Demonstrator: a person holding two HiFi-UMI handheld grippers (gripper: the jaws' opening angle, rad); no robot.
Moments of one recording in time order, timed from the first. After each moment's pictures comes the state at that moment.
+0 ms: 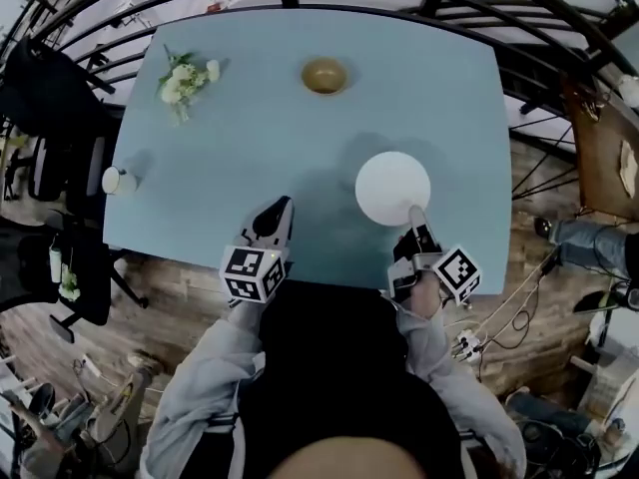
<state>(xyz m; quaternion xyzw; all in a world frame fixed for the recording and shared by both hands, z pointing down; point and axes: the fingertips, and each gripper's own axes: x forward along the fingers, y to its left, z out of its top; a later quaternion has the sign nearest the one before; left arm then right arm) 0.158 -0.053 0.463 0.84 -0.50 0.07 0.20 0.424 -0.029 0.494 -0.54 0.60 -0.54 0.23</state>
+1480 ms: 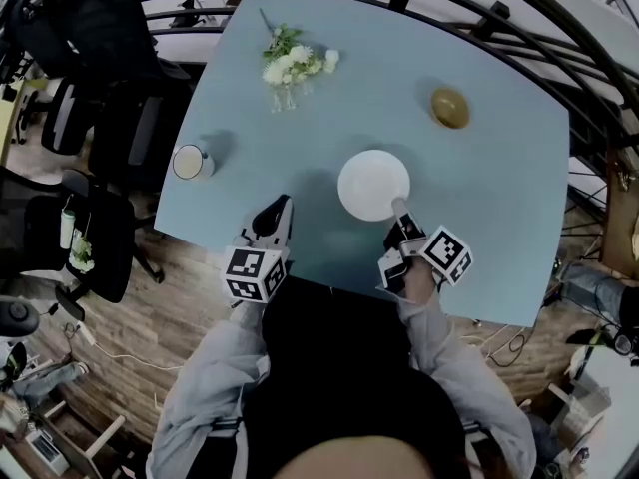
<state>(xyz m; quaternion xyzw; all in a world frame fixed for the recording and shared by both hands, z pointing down) -0.109 -0.080 0.476 0.79 -0.57 0.06 0.23 0.124 -0.111 0.524 -0.47 0.65 -0.59 0.09</state>
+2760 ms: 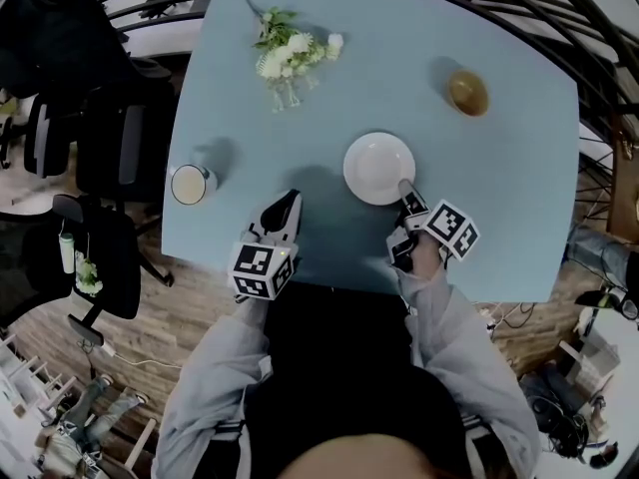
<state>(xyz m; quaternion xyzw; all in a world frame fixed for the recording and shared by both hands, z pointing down) -0.132 -0.117 0.519 0.82 -0.50 0.08 0.27 0.107 -0.143 0.590 -0.55 0.59 -0.59 0.01</state>
